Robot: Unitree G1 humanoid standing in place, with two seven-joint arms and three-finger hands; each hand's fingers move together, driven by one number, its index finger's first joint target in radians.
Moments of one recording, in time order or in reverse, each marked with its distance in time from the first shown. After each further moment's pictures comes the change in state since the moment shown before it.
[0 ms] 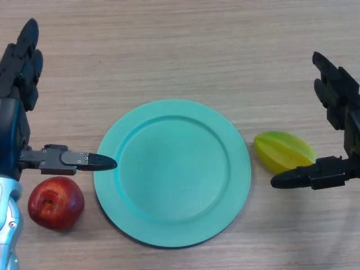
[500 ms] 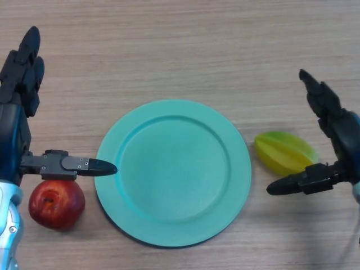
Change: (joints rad) left arm 0.021 -0.005 -0.003 -0.008 0.000 0.000 -0.005; right arm -0.062 0.000 0.044 0.339 -0.157 -0.256 -0.039
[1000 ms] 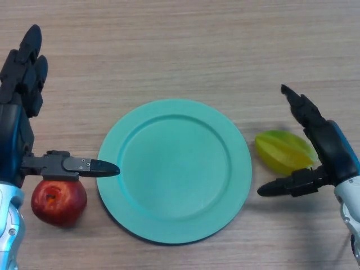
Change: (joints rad) left arm 0.010 -0.002 -0.005 -0.029 -0.038 0.010 -0.002; right arm -0.082 0.002 0.034 0.253 -0.037 -0.125 -0.064
